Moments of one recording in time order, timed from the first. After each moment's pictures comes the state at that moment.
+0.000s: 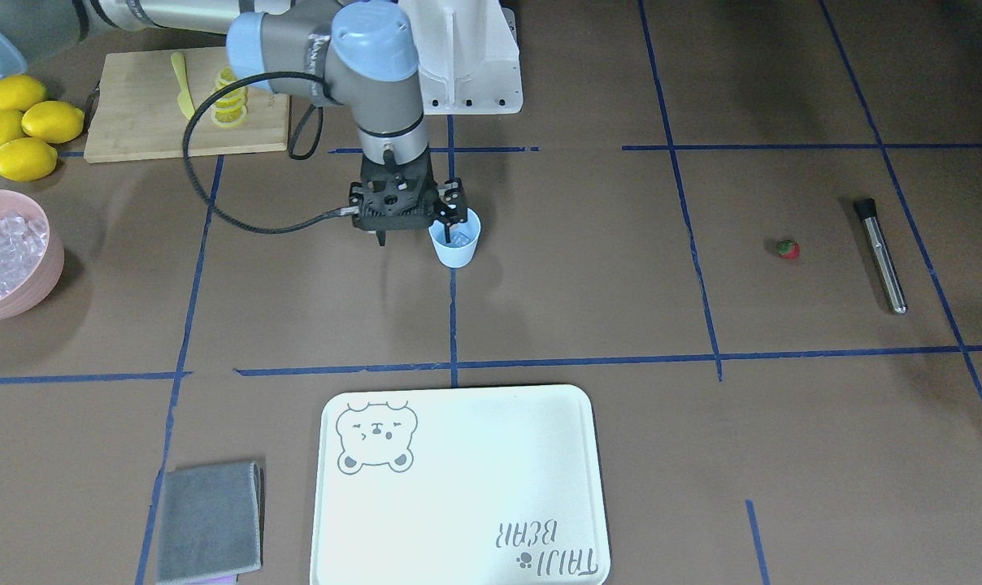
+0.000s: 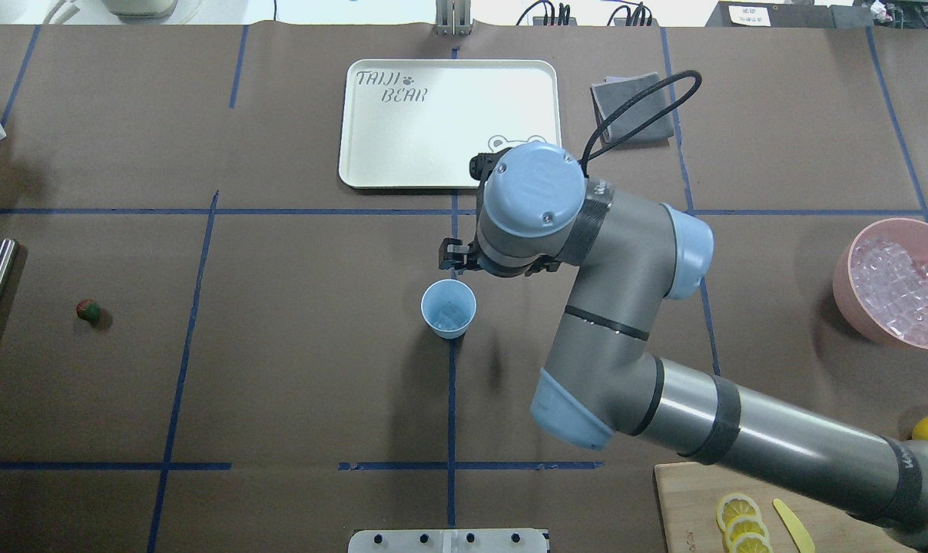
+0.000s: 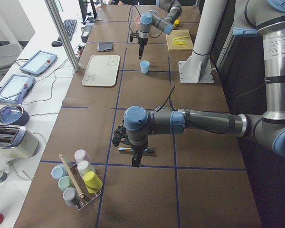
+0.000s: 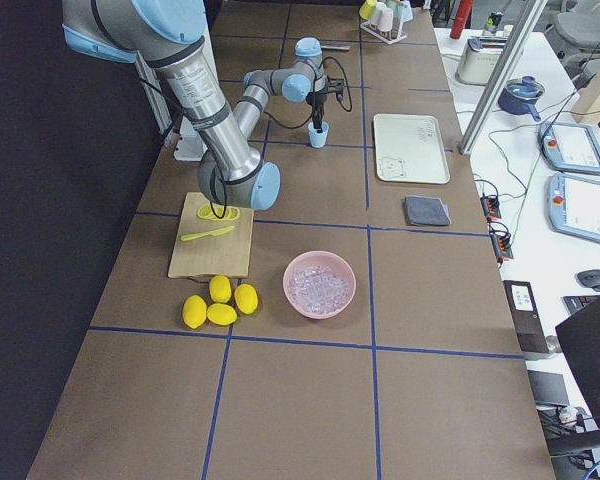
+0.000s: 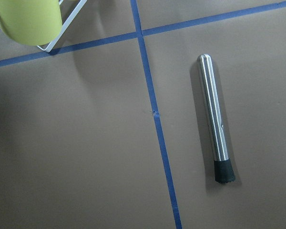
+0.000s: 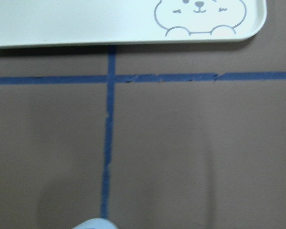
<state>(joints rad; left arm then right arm) -1.59 -1.39 -1.84 -1.42 -2.36 0.26 0.58 -0.88 1.69 -1.59 1.85 1.17</state>
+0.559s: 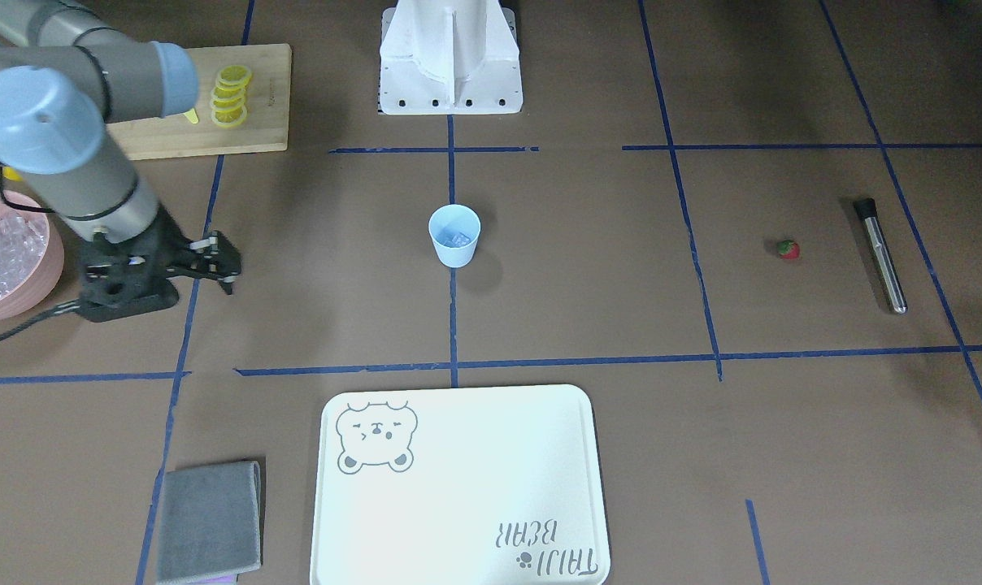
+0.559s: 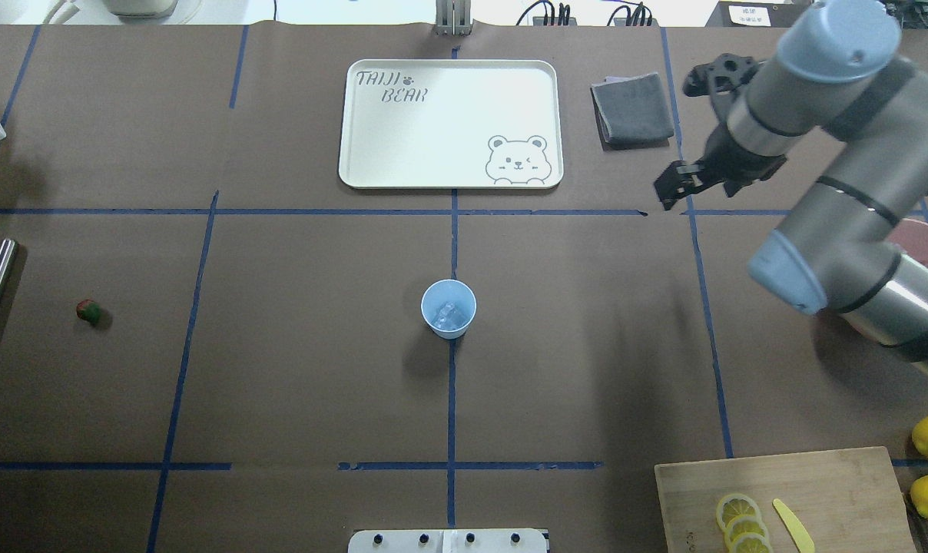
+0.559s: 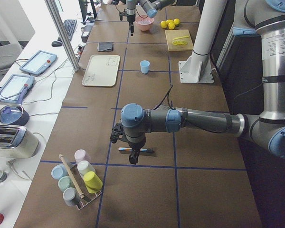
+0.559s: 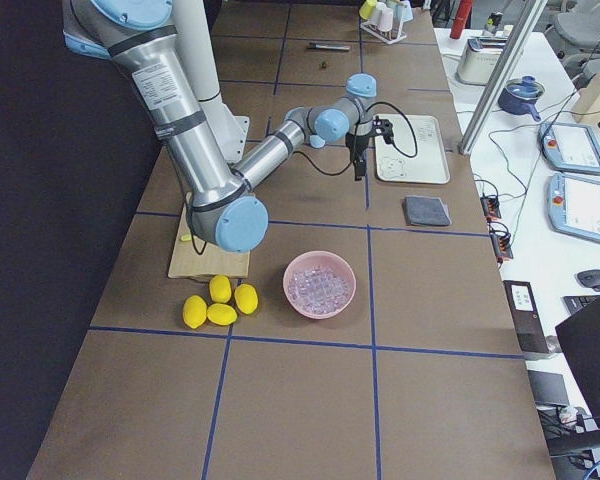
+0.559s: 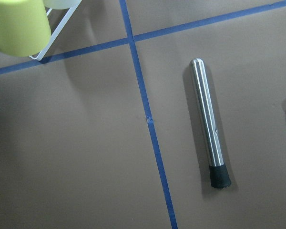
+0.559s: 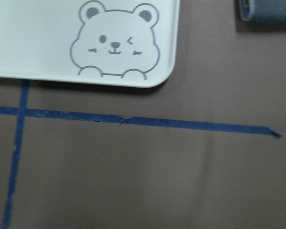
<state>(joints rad) -1.57 -1.41 -1.84 -1.43 -2.36 0.25 0.97 -1.24 1.81 -1.59 2.14 0.55</state>
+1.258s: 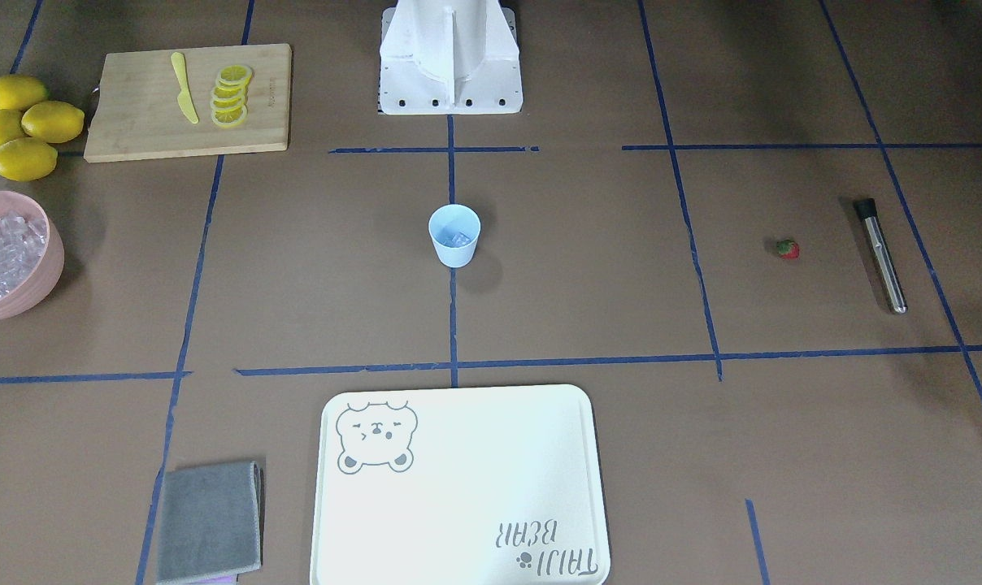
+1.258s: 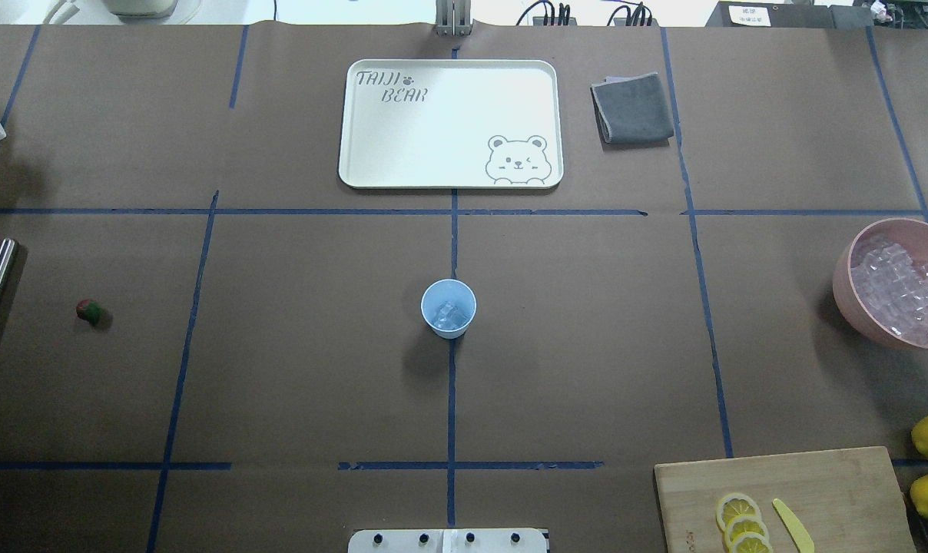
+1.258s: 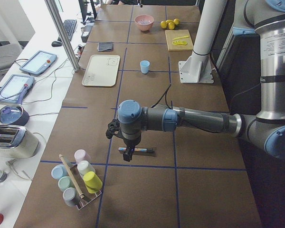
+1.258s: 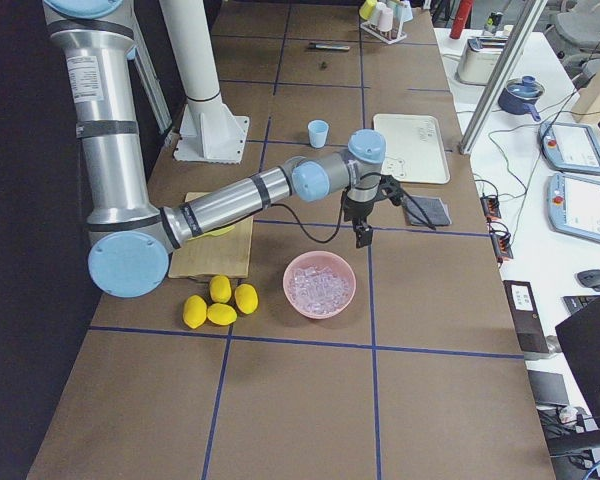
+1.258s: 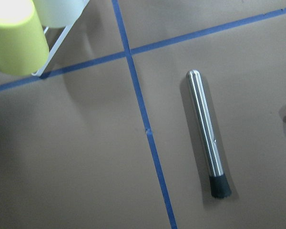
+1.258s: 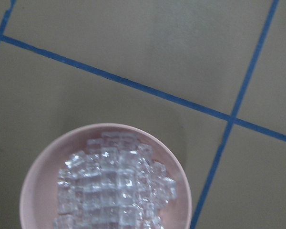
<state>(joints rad) -1.56 -1.46 -1.81 -1.51 -2.36 0.25 1.47 -1.68 1.86 -1.59 2.32 -0.11</state>
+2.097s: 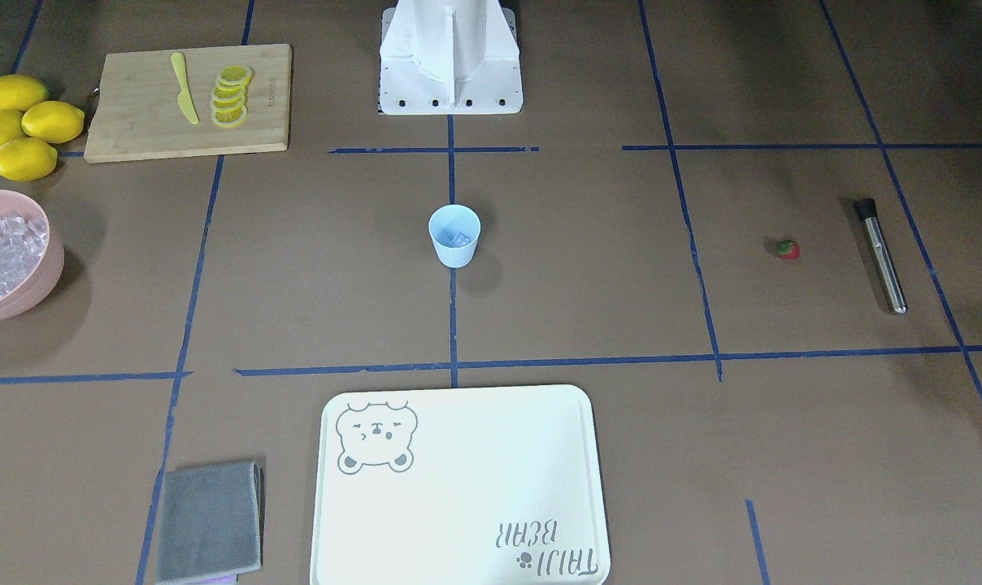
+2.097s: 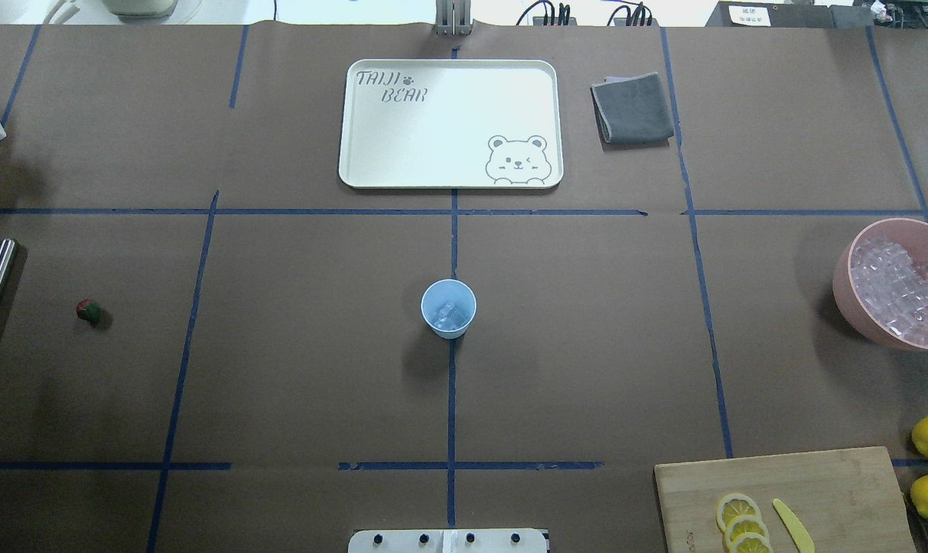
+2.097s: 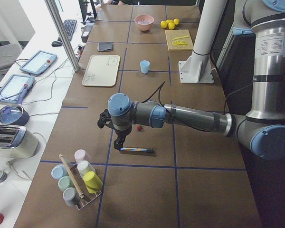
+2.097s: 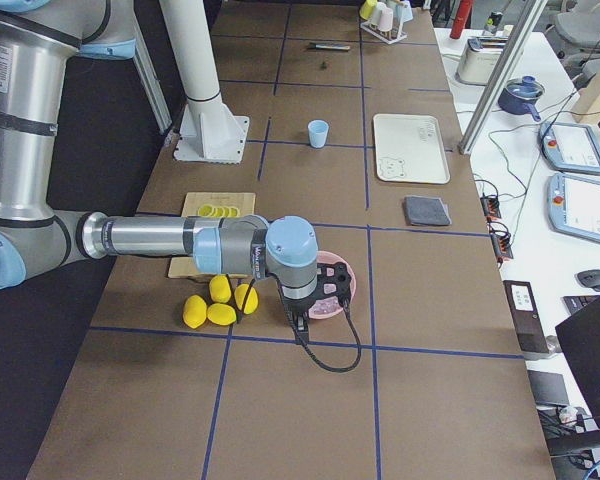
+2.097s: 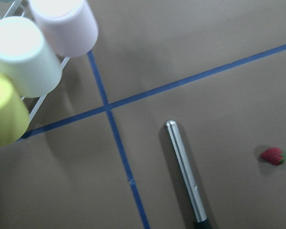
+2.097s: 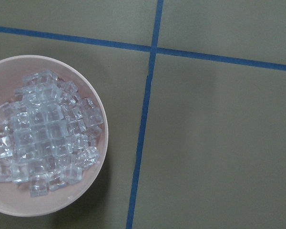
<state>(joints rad) -1.49 -1.52 -1.79 -1.58 -2.44 0.12 1.62 -1.82 1.87 -1.59 2.34 -0.14</state>
